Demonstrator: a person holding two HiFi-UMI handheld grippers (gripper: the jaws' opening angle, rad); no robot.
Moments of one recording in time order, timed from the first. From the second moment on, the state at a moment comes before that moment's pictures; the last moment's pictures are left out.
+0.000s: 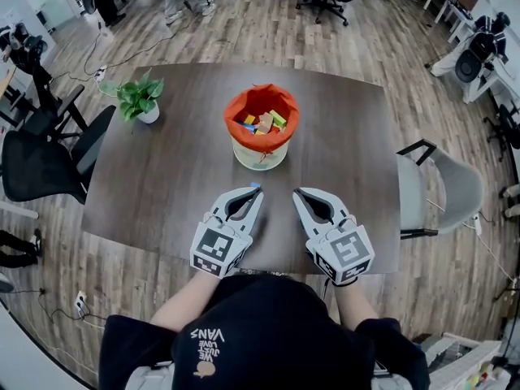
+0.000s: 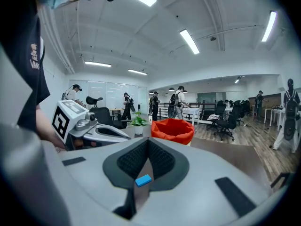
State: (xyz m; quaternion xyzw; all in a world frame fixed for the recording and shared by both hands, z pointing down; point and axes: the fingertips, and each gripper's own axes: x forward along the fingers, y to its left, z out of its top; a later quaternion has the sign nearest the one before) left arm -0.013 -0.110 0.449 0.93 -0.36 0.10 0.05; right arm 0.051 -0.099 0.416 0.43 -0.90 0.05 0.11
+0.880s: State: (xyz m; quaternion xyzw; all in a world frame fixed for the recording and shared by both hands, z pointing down) left arm -0.022 -0.131 0.547 0.90 -0.36 0.19 0.16; right arm 0.061 -0.113 0.422 0.43 -0.89 0.06 0.12
